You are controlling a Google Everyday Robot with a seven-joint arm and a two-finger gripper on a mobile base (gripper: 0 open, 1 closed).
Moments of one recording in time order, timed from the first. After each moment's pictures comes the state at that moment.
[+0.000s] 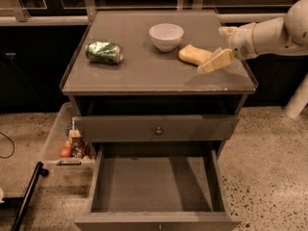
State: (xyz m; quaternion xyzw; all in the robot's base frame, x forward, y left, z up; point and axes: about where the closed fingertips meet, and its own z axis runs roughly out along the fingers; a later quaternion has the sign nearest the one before) arm 0.714 -0.206 0.894 -0.46 0.73 0.16 0.48
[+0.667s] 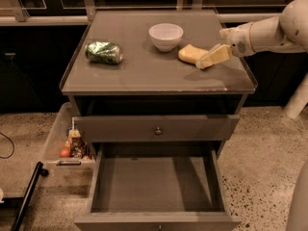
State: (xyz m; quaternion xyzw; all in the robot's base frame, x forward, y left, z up) arm 0.742 -0.214 0.885 -0.42 0.76 0.18 0.47
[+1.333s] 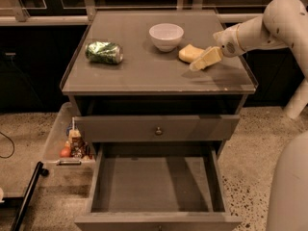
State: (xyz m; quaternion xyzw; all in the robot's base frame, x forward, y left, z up) arm 0.760 -0.204 0.861 -0.42 0.78 0.16 0.43
